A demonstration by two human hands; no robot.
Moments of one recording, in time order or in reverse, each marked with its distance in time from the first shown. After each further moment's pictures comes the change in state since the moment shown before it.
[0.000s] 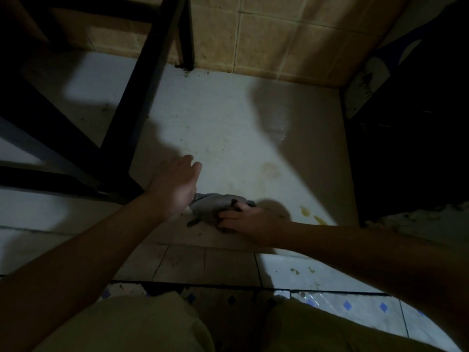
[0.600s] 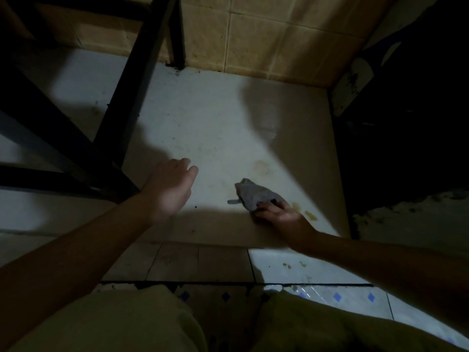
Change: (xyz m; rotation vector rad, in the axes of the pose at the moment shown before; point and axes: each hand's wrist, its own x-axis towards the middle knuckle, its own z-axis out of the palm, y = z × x) left_hand -0.005 0.000 0.005 -0.011 -0.007 0.105; right_hand -0.081 0.004 -0.011 0.228 -0.095 0.540
